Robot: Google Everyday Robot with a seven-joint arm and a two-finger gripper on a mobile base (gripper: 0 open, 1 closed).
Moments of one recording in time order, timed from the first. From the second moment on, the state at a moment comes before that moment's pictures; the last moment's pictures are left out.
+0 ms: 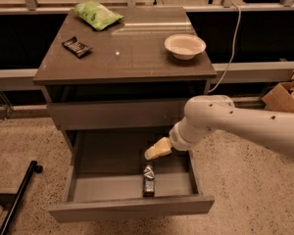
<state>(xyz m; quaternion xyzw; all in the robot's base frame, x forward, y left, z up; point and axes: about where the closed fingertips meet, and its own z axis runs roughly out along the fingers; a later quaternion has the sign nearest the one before) 0.557 -0.098 0.595 -0.16 0.97 0.14 0.10</state>
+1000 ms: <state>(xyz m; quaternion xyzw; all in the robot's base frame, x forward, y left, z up) 0.601 -0.051 0.455 -0.04 0.99 0.15 0.04</state>
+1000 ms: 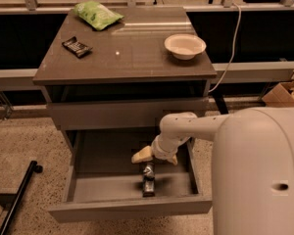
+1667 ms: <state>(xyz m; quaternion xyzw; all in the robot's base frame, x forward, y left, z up) 0.585 -0.025 0.379 0.00 0.99 0.15 -0.04</state>
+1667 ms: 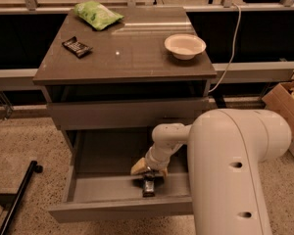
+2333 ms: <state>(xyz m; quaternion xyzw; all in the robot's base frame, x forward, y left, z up) 0.580 -0.015 0.381 0.00 0.99 0.14 -0.04</state>
